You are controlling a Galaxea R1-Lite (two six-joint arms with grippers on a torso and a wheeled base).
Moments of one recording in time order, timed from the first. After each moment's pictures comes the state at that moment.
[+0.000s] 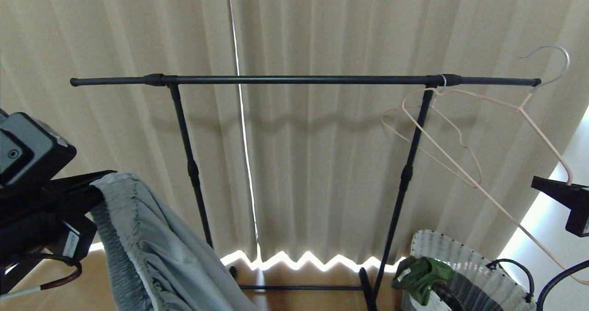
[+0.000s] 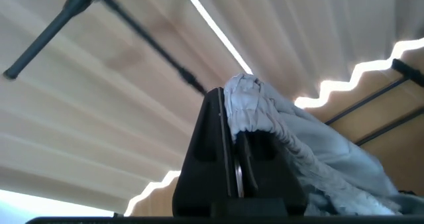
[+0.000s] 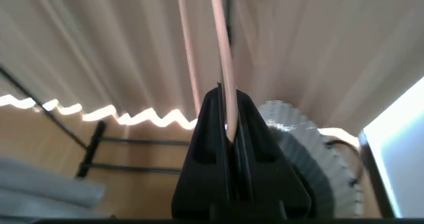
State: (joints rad) left arm -0.42 1.06 -0.64 -0.16 0.24 0.55; right arm 0.09 1.08 -0.59 -0.16 -0.03 0.10
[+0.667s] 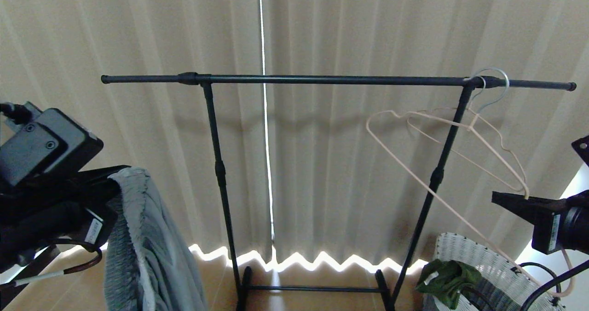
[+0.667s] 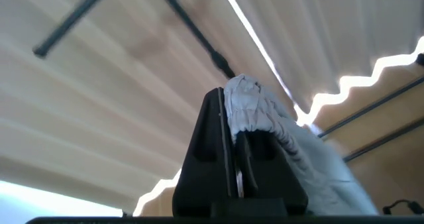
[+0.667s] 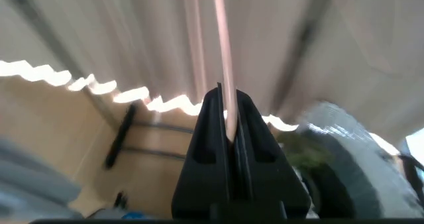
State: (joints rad) left arm -0.42 1.13 -0.65 -0.22 0.24 0.55; right arm 0.25 1.13 -0.57 -0.17 -0.03 0.10
